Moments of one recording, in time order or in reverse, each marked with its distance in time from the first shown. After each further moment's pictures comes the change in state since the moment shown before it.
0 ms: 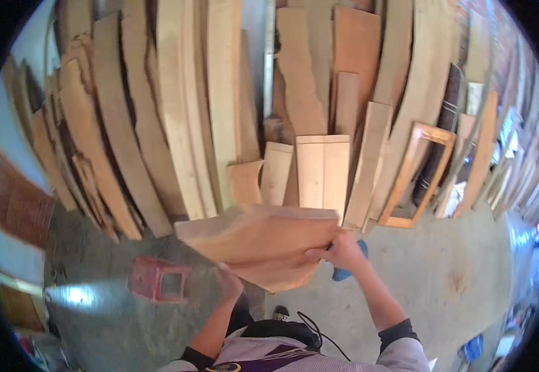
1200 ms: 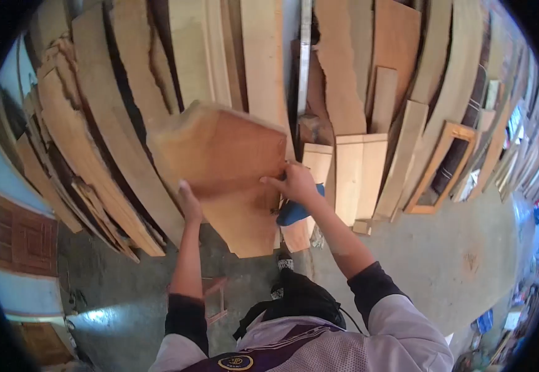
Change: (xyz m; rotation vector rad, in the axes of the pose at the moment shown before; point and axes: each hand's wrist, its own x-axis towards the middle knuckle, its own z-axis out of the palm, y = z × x) left_hand 0.552 0.050 -0.059 0.181 -0.112 0.181; right_hand 0.403 -0.189 0.145 -0.006 0.188 -0.029
